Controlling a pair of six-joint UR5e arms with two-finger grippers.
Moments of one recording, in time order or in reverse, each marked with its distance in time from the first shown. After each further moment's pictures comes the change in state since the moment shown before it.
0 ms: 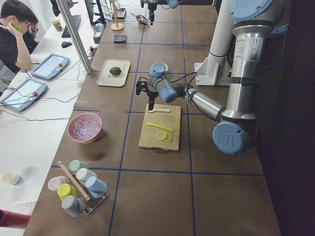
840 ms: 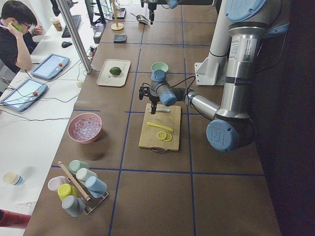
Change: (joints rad) left arm 0.072 -0.014 0.062 -0.014 0.031 -0.017; right arm 0.011 -0.012 -0.027 0.020 0.008 -0.005
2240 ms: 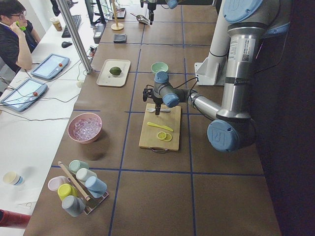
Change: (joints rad) left arm 0.034 0.023 -0.010 0.002 -0.004 -0.003; right arm 0.002 0.008 -0.007 0.001 0.000 -0.001
